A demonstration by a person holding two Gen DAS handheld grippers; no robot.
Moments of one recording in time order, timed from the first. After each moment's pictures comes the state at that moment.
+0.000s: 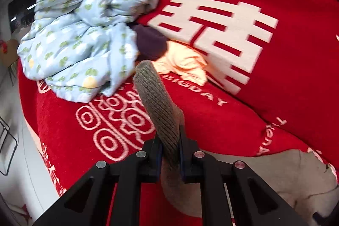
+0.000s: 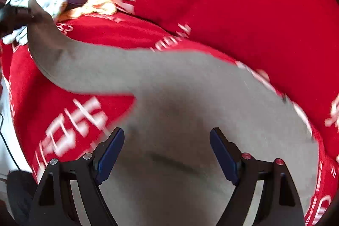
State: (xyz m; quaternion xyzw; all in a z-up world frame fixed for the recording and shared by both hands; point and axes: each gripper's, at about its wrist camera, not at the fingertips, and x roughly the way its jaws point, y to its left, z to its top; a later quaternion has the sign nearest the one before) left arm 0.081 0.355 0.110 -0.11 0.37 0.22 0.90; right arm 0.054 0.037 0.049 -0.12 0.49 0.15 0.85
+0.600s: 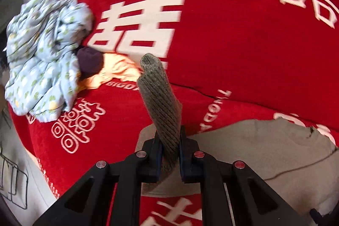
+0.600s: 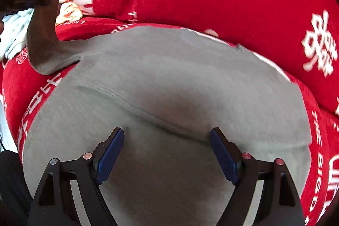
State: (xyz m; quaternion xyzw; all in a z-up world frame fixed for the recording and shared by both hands) left arm 0.107 0.173 0.131 0.00 0.40 0.14 0.90; right arm 0.006 -0.084 0.038 -0.06 0.48 0.10 0.87
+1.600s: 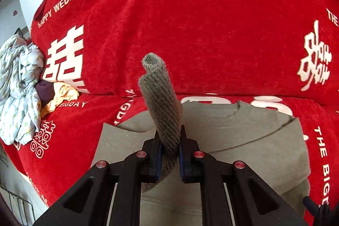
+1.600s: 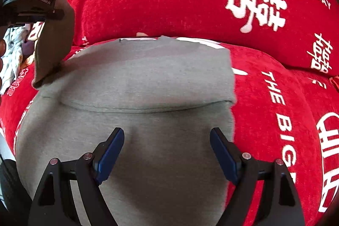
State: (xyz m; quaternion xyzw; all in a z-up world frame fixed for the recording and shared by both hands) left arm 0.088 -0.060 0.140 0.08 0.41 0.04 0.91; right arm -0.046 -0.219 0.039 0.03 0.45 0.02 0.89
